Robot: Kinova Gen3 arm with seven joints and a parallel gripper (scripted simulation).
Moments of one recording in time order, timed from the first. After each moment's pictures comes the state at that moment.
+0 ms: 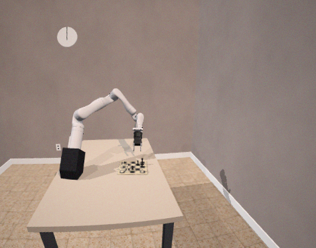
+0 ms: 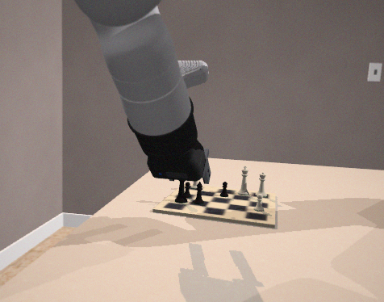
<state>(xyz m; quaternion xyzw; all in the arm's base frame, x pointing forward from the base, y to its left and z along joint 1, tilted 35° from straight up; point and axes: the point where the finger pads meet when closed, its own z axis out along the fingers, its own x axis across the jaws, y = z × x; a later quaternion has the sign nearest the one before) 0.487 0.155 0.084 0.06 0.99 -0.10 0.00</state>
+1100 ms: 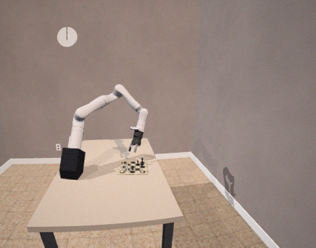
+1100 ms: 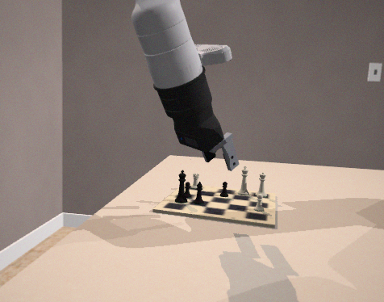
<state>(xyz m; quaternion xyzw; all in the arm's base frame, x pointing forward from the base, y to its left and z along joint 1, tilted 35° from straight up) 0.443 0.093 0.060 0.34 0.94 0.02 -0.10</state>
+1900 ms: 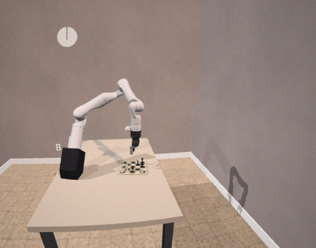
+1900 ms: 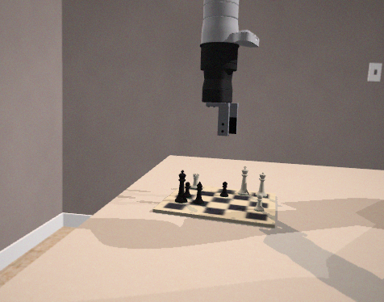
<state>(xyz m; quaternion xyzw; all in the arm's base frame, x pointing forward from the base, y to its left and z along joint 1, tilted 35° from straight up) 0.434 -0.032 0.028 0.76 0.58 0.21 -0.20</state>
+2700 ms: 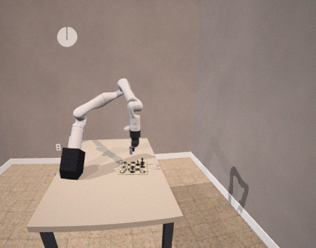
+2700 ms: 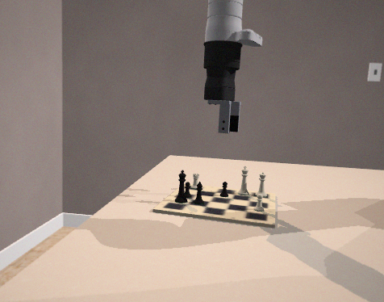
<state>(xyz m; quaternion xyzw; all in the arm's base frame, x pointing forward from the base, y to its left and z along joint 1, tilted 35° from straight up) 0.432 -0.043 0.025 0.77 0.56 0.22 -0.20</state>
